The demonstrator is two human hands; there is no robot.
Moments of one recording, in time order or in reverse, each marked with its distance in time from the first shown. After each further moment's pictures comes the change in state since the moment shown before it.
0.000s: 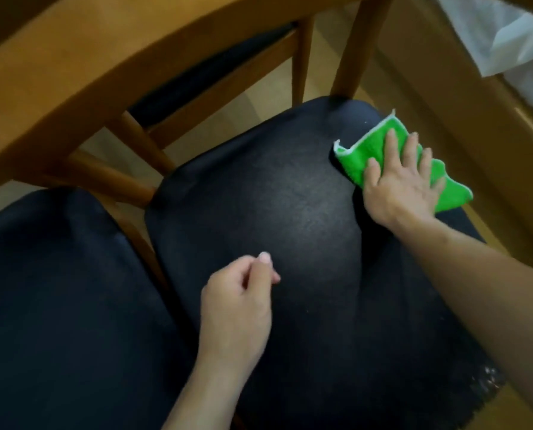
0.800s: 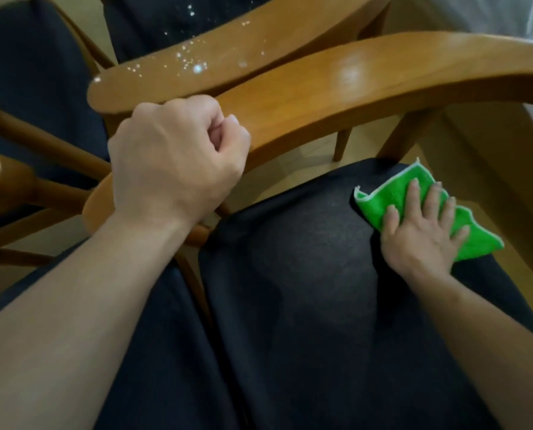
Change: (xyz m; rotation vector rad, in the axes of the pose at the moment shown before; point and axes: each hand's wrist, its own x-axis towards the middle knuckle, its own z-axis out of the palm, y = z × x) left_hand 0.118 0.146 -0.114 0.818 0.479 0.760; right_hand 0.007 -0.043 -0.003 -0.018 -0.031 -0.012
